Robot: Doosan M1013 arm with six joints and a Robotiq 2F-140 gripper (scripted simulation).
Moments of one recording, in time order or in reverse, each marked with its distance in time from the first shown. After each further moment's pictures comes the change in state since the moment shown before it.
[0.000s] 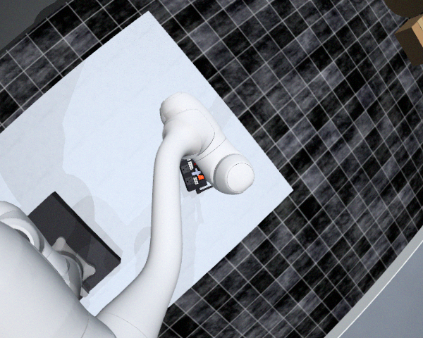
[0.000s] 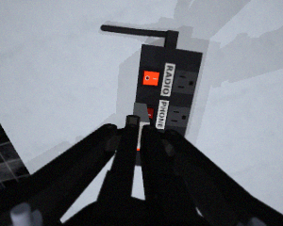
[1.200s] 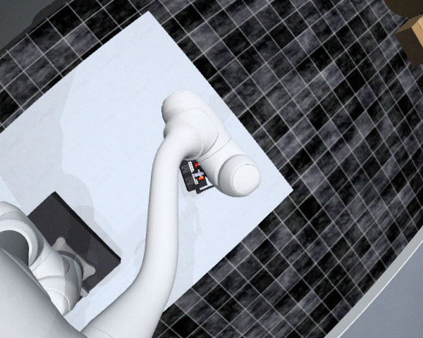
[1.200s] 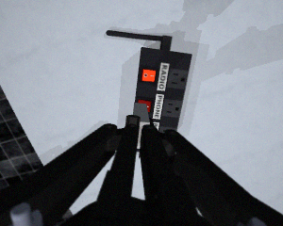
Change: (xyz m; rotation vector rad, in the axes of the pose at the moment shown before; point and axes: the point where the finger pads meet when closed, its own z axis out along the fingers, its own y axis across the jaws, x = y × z) arm 0.000 0.000 -0.039 -0.001 0.000 0.000
